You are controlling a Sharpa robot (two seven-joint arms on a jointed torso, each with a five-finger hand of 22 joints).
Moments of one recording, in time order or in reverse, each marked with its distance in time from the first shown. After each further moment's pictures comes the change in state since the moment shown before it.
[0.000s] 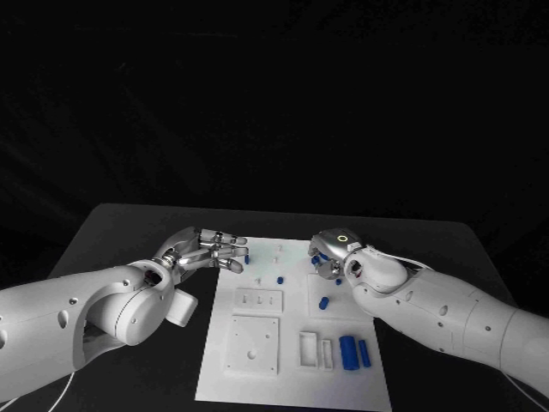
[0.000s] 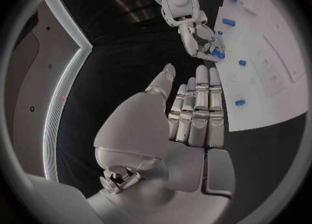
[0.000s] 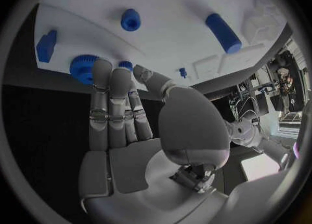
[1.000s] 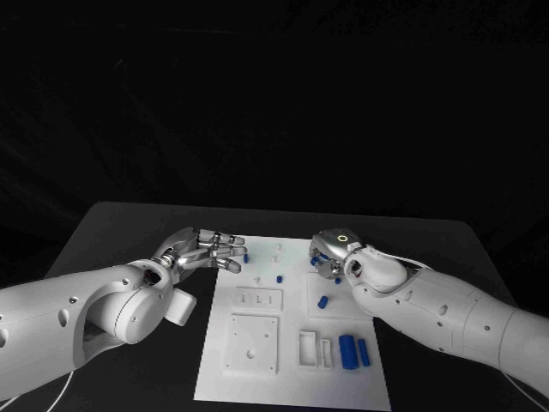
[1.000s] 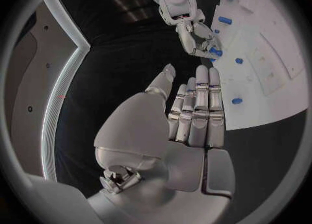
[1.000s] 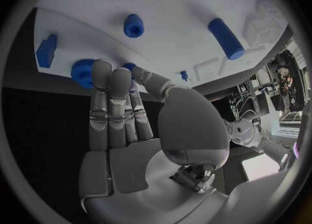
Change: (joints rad) left arm 0.000 0.004 0.000 -0.015 -0.001 0.000 -0.013; left_hand -0.004 0.004 0.000 0.000 0.000 0.000 0.000 0.000 0.000 0.000 0.000 0.000 0.000 0.000 0.000 0.000 0.000 0.000 0.000 0.000 0.005 0.001; right arm 0.000 0.001 0.000 -0.006 0.001 -0.001 0.002; right_hand 0.002 0.010 0.023 0.004 -0.017 0.042 -0.012 0.000 0.001 0.062 -0.019 0.000 0.000 -0.004 -0.004 0.009 0.002 -0.008 0.007 -0.007 -0.016 0.064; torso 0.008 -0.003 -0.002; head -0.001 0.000
